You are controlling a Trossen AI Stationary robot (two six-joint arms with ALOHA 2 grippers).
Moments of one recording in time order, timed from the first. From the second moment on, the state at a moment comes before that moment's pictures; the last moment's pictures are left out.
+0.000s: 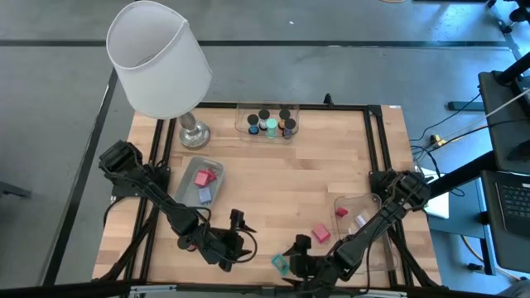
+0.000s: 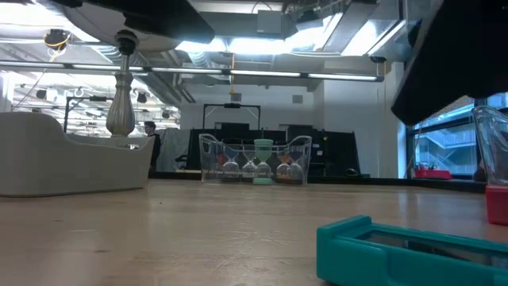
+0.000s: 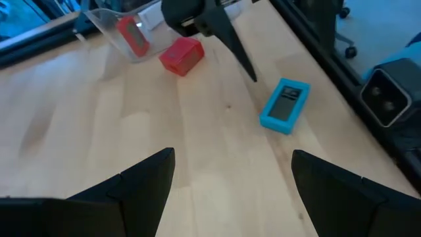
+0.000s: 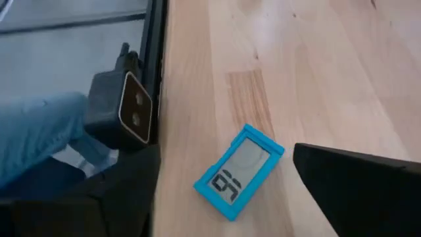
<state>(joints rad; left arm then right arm) -0.69 1.71 1.01 0.03 -0.56 -0.11 0.84 2.02 1.27 -0.12 0.54 0.72</state>
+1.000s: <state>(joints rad) -0.69 1.71 1.01 0.03 -0.57 -0.06 0.87 2.13 1.27 0.01 0.77 0.94</state>
